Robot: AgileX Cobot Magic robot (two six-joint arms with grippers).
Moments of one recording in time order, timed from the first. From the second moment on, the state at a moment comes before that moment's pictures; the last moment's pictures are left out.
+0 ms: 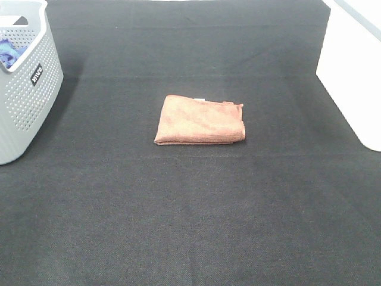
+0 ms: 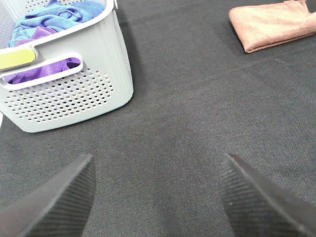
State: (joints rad) left arm -0.08 0.00 -0.50 -0.05 1.06 0.18; right arm 0.04 -0.01 -0.51 0.15 1.07 -0.16
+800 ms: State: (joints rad) left arm -0.02 0.00 -0.50 -0.05 1.06 0.18; right arm 0.04 -0.01 -0.51 0.15 1.07 -0.16
